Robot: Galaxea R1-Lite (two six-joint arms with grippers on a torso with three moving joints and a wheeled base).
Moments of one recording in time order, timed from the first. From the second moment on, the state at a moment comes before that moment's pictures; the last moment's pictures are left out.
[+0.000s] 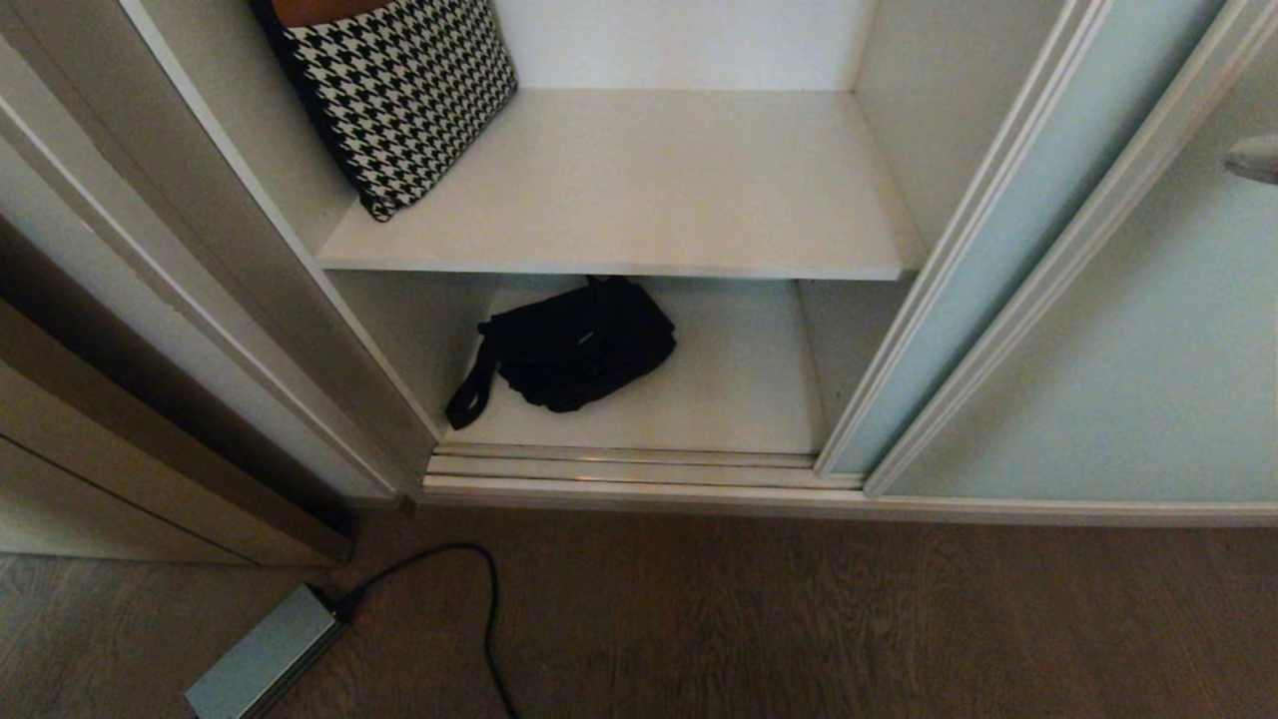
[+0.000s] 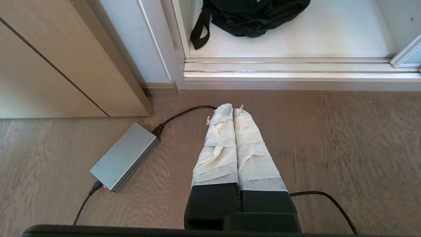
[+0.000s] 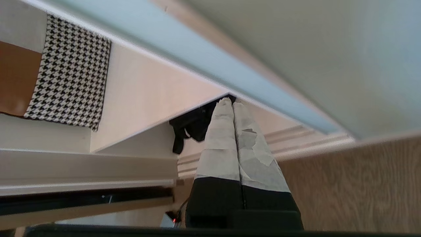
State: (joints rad) left arm 0.00 0.00 0.00 0.00 -0.03 0.05; right arm -0.24 1.38 -1.41 0.03 0.44 0.70
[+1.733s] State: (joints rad) left arm 0.00 0.00 0.00 0.00 -0.03 0.05; right arm -0.19 1.53 -1.29 -0.26 0.35 0.70
